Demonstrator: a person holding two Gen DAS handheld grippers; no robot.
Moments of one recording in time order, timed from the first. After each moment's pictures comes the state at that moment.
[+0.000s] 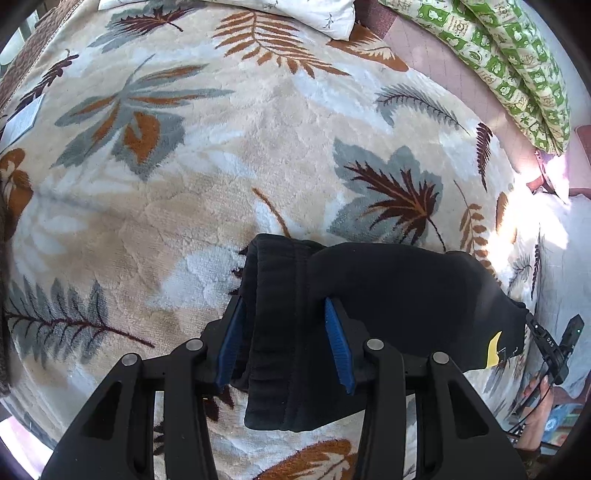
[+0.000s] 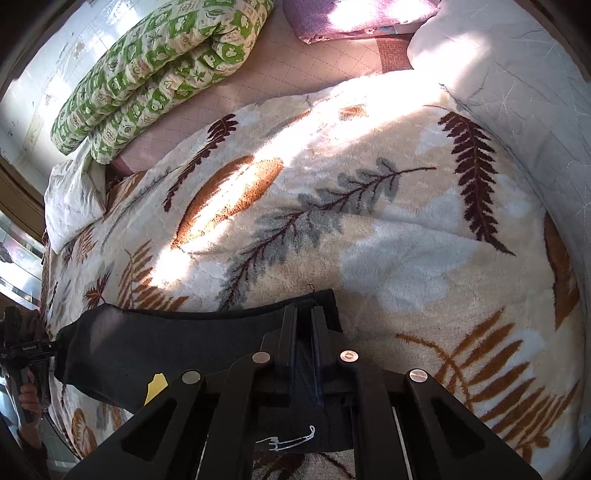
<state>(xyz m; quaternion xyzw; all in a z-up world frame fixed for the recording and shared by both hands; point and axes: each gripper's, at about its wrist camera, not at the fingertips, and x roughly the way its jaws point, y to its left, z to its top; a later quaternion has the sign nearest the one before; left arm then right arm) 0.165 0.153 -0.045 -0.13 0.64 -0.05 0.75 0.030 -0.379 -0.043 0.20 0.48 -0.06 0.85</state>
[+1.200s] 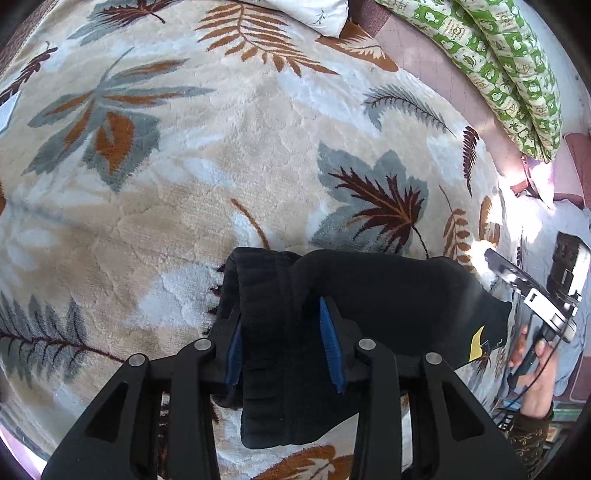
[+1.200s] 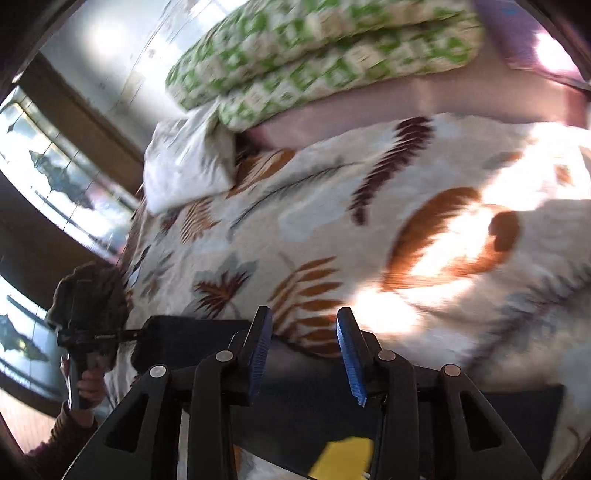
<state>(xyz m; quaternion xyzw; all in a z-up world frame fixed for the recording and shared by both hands) 0.183 0.148 -0.052 -0.16 0.65 -0.09 0.74 0.152 -0.224 -0.007 0.17 0.48 0.19 0.84</state>
